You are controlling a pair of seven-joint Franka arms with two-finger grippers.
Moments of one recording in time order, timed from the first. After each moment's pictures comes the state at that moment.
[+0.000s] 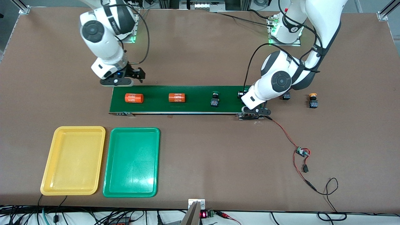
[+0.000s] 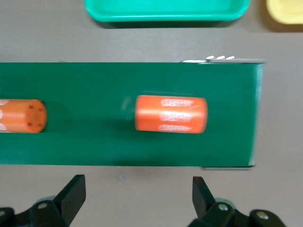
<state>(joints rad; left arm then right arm) -0.02 0.41 -0.46 -2.01 -0.09 2.25 -0.35 0.35 -0.04 0.13 -2.34 0.01 2.31 0.48</state>
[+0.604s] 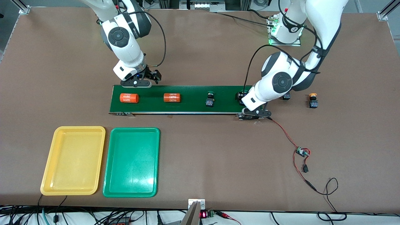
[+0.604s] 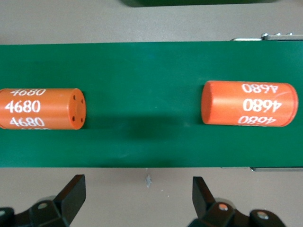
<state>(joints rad) -0.02 0.38 -0.45 -1.99 -0.09 2.22 -0.35 0.42 0.05 0.14 -2.33 0.01 2.38 0.57</state>
